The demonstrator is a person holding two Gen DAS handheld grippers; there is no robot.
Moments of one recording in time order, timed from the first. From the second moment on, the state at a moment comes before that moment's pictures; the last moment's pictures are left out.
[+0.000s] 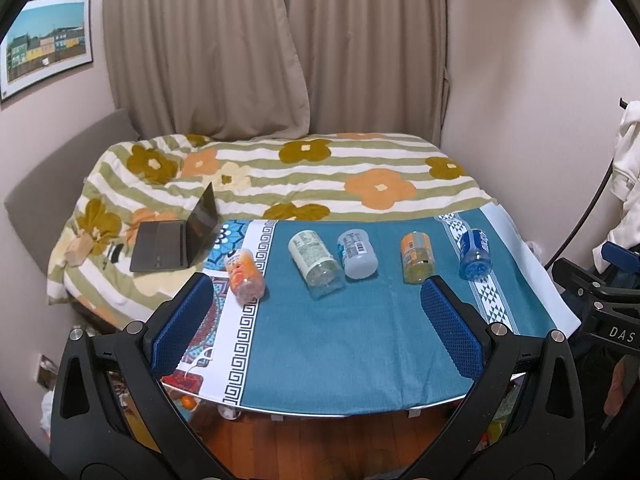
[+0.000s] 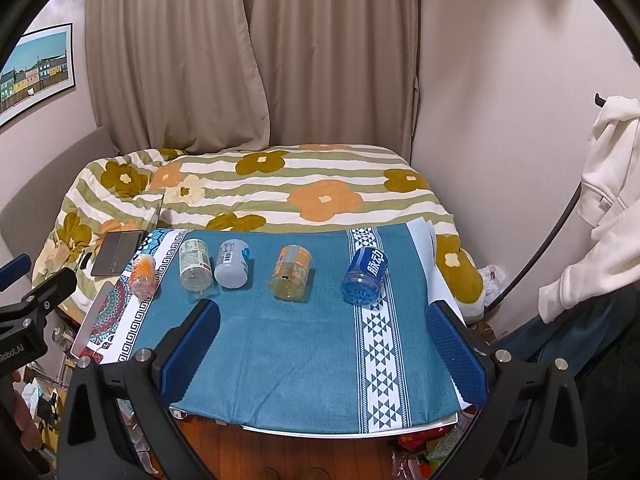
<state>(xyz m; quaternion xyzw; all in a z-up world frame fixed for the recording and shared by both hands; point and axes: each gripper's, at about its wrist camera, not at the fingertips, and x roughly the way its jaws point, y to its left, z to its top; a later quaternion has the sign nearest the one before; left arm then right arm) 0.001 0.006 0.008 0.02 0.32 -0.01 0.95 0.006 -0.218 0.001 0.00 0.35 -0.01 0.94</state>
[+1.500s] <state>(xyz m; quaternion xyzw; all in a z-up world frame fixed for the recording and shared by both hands) -0.001 0.008 0.009 0.01 0.32 0.00 0.95 0.007 -0.217 0.006 0.00 0.35 -0.01 0.94</state>
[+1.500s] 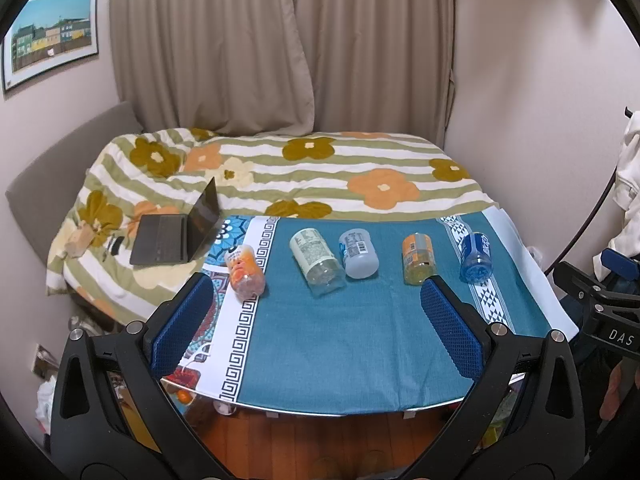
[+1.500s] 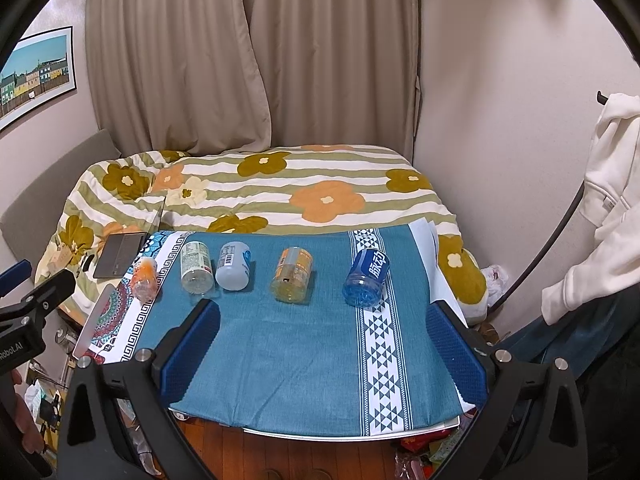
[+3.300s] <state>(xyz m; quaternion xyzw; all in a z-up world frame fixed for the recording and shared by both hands) 0.245 0.146 -0.168 -0.11 0.55 0.09 0.83 0.174 -0.160 -0.124 0.01 0.49 0.02 0.87</state>
